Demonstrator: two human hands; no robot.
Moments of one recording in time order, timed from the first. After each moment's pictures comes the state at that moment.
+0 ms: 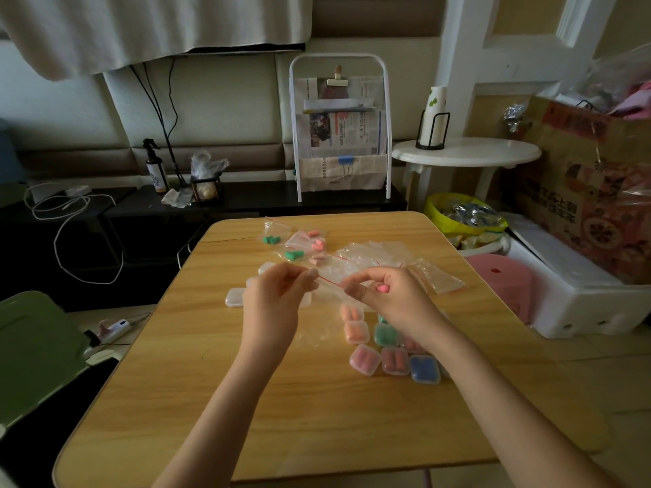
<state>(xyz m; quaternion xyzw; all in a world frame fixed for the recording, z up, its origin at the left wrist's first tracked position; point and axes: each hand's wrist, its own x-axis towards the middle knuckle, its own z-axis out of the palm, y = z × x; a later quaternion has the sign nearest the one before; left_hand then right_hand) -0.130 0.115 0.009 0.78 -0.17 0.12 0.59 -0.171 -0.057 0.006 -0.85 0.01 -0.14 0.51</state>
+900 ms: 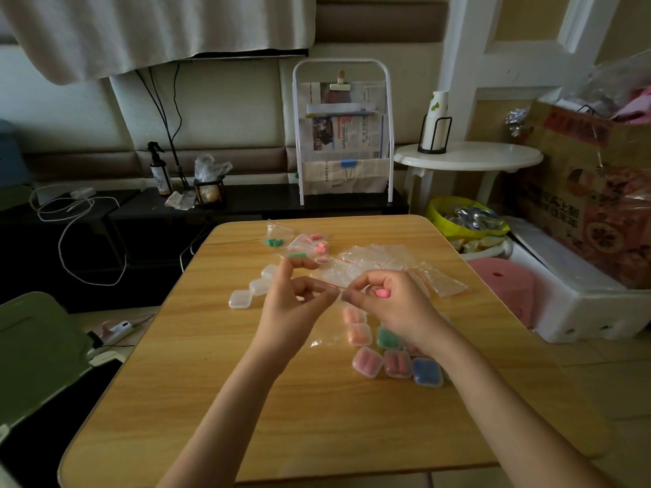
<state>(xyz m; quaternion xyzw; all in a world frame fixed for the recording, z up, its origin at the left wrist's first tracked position) -0.134 0.112 0.006 0.72 -0.20 -0.02 0.67 -0.171 -0.055 0.004 -0.83 -0.01 -0.13 0.54</state>
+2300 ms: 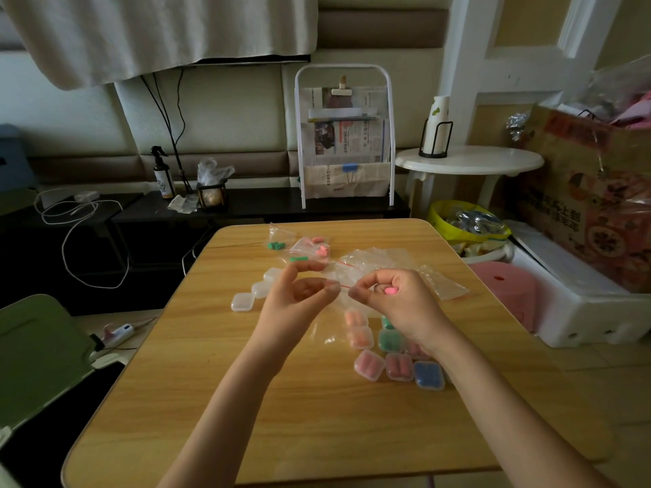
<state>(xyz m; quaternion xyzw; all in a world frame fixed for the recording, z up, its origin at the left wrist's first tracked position) -0.131 0.118 0.010 0.70 -0.21 -0.06 0.68 -0.175 -0.053 0.012 -0.81 0.03 -0.14 0.57</state>
